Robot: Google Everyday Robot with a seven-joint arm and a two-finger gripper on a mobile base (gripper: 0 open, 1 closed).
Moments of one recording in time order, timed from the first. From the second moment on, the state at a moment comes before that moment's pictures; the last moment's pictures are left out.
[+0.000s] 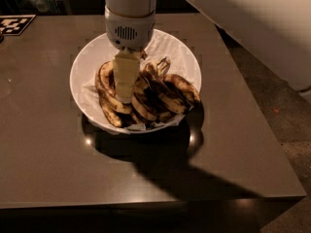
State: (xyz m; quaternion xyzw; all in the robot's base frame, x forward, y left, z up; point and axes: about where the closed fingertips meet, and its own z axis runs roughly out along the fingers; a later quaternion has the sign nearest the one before) arm 0.511 0.046 0.944 -0.67 0.74 0.01 0.07
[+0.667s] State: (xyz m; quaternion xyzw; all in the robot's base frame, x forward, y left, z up) arm 0.514 0.036 0.944 -0.66 0.75 0.01 0.08
